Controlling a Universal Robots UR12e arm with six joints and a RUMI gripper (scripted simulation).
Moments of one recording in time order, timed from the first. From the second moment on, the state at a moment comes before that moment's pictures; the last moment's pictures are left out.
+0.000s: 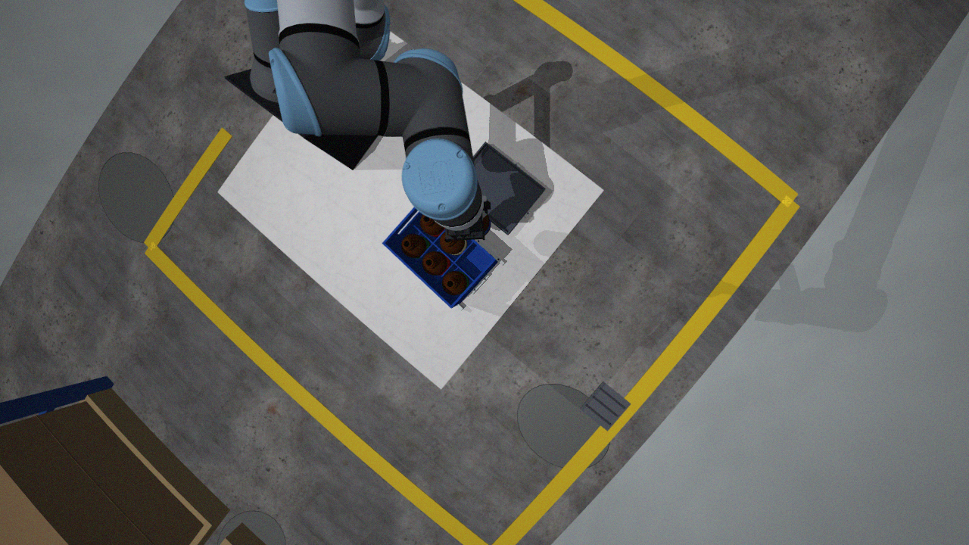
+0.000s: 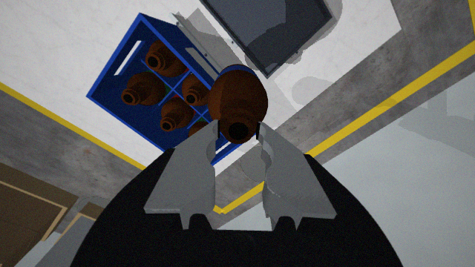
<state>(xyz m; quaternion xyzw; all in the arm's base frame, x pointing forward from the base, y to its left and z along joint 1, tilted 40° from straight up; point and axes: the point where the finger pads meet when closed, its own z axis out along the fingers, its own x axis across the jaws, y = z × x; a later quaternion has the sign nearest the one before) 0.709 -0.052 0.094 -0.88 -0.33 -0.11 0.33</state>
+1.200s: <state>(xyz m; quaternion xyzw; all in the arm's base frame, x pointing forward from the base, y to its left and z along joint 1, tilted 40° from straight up) 0.738 -0.094 0.058 -0.88 -0.33 -0.11 0.33</state>
